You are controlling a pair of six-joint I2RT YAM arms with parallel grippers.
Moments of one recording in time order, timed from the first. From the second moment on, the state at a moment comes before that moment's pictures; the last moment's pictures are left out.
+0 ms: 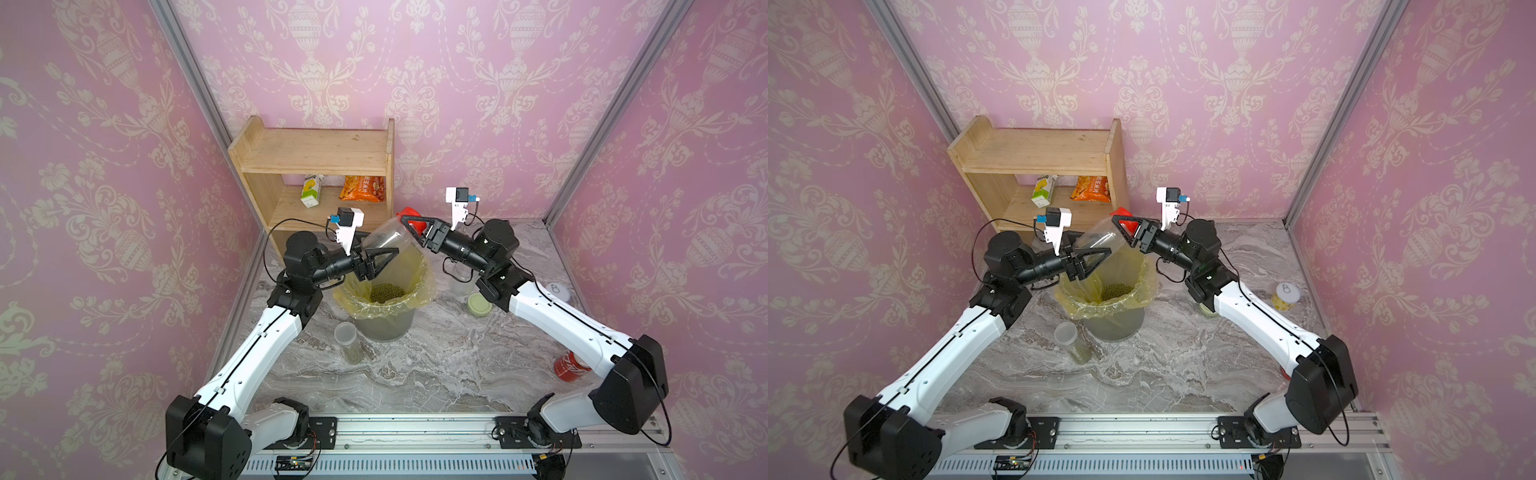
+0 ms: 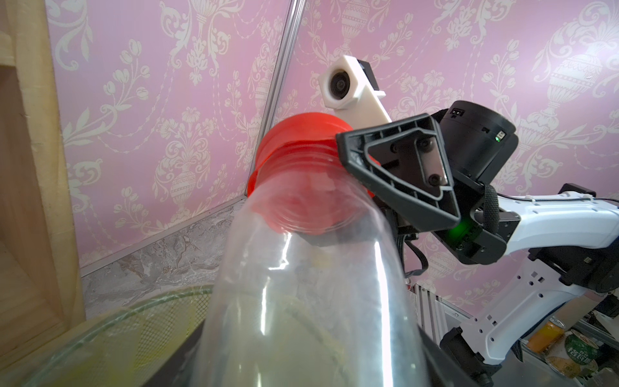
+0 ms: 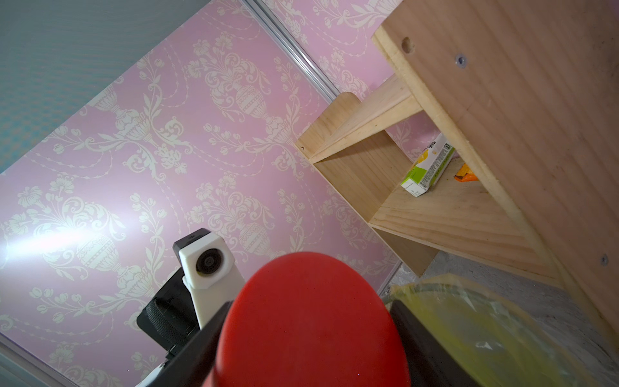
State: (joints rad) left arm -0.30 1.19 1.02 0.22 0.81 -0.36; right arm 0.56 1.45 1.24 0.43 -0.41 0.86
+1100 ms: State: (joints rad) left arm -0.27 1.16 1.02 0.18 0.73 -0.38; right arm 0.52 0.98 0.90 0.06 0.07 0.56
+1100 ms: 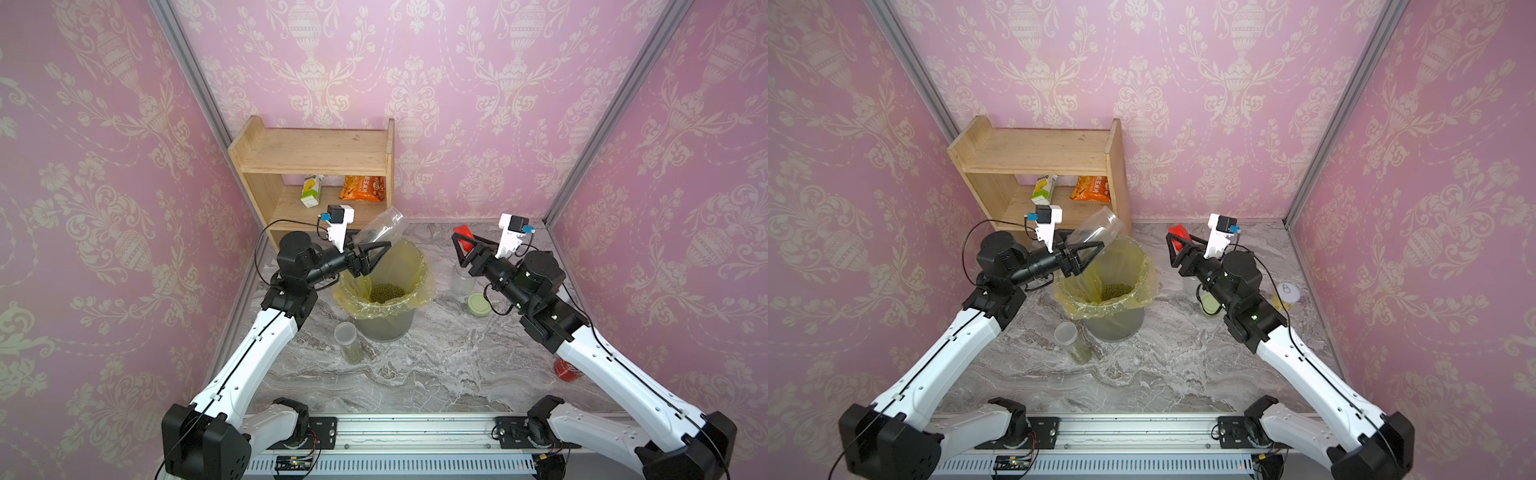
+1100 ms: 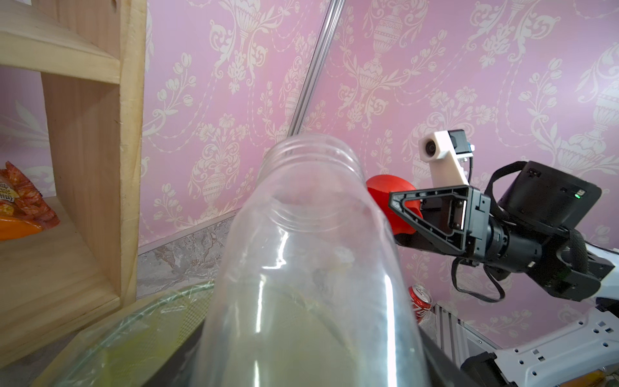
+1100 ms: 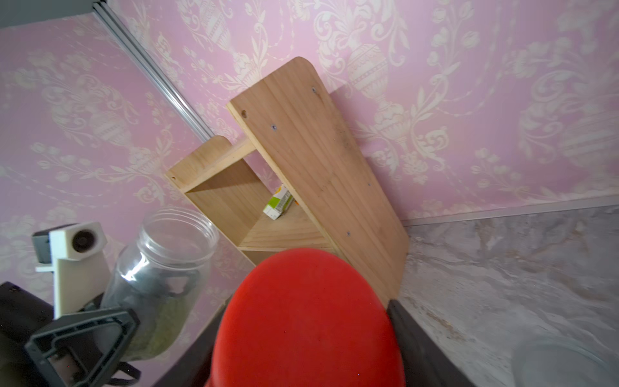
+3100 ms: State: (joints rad) left arm -0.30 1.14 1.03 0.01 0.67 -0.32; right arm 0.17 1.45 0.72 -0.16 0.39 0.70
